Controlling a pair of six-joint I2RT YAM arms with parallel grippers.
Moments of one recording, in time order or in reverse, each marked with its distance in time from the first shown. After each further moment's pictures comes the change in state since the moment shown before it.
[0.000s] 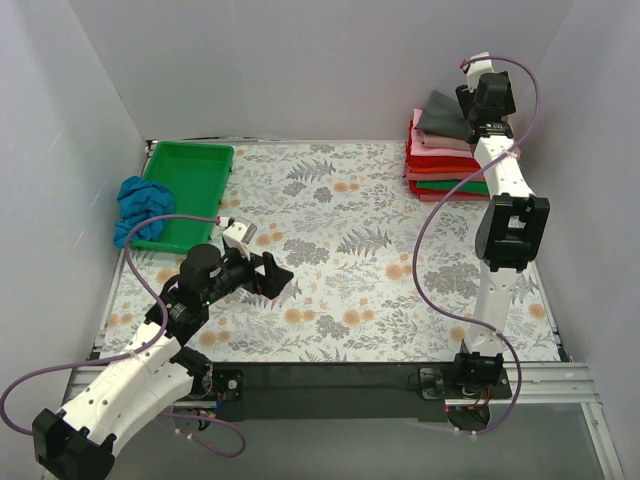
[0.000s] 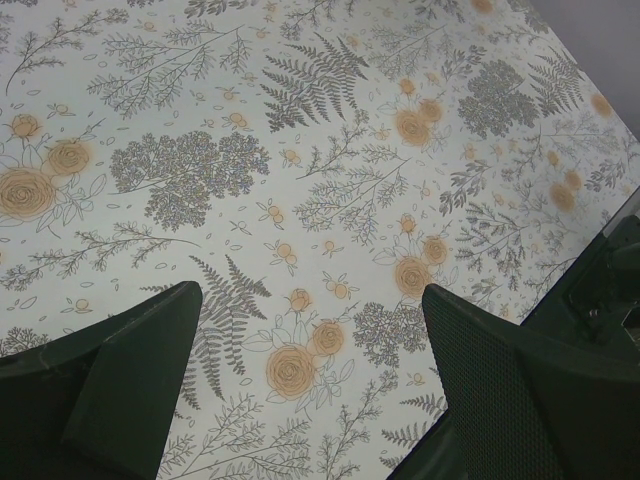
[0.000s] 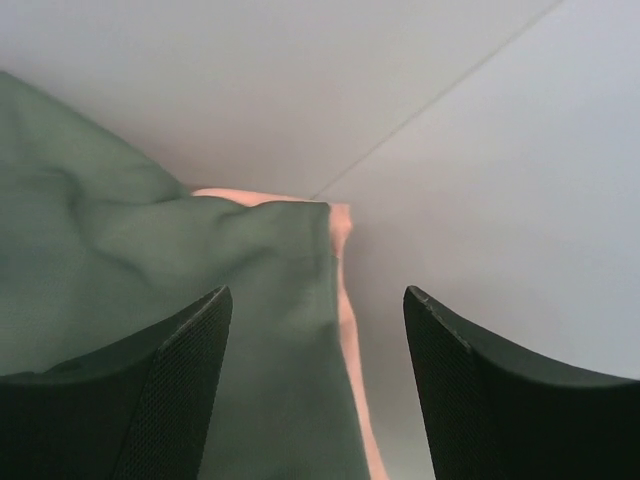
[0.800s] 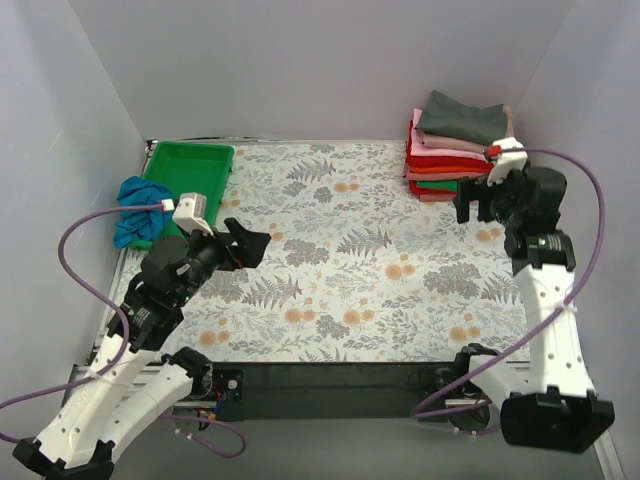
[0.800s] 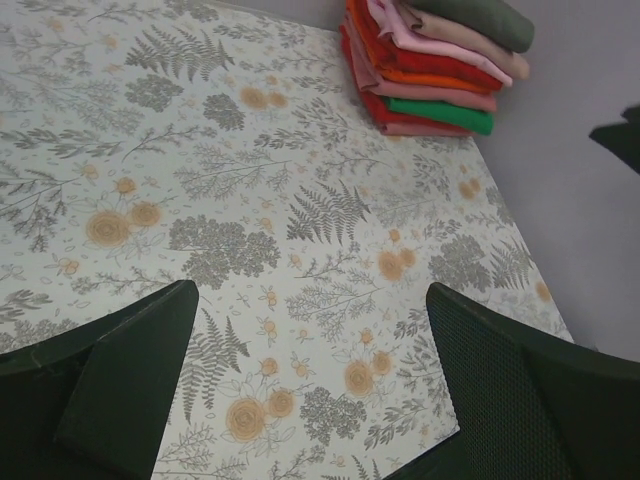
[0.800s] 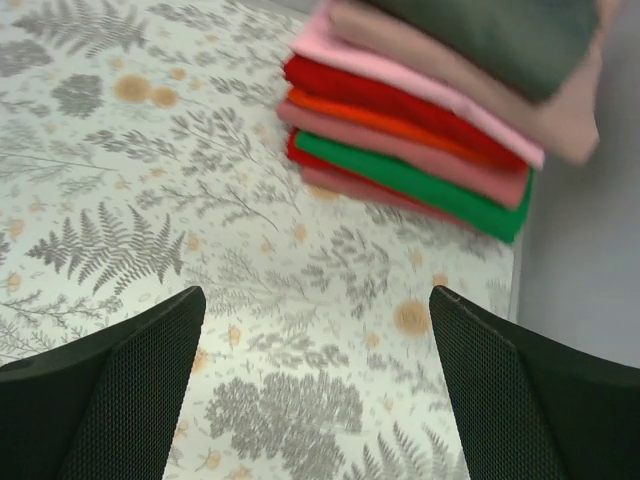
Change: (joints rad) left arm 0.000 -0.078 0.278 -0.203 -0.282 -0.235; right arm -0.038 -1.170 -0.936 -0.422 -0.684 0.238
